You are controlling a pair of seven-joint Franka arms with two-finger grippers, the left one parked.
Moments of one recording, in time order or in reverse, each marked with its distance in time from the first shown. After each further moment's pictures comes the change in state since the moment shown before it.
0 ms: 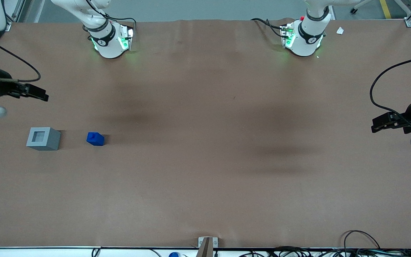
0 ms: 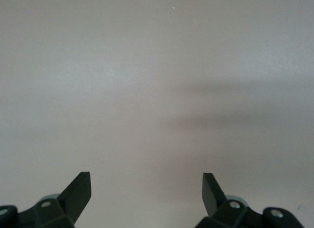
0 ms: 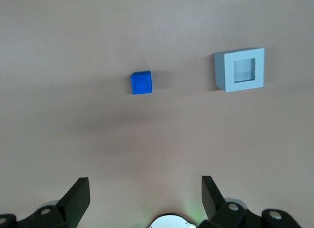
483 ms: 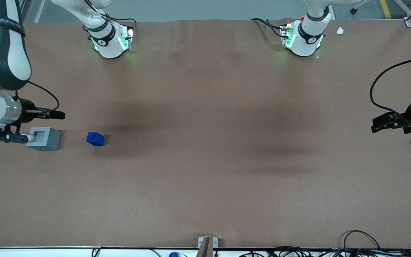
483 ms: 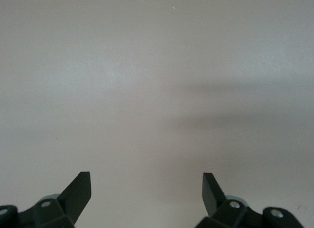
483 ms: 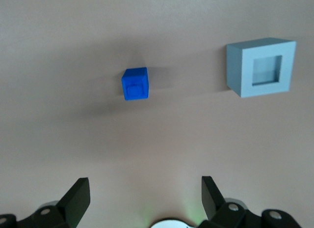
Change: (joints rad) arm -0.002 0.176 -0.003 -0.007 -0.001 0.090 0.001
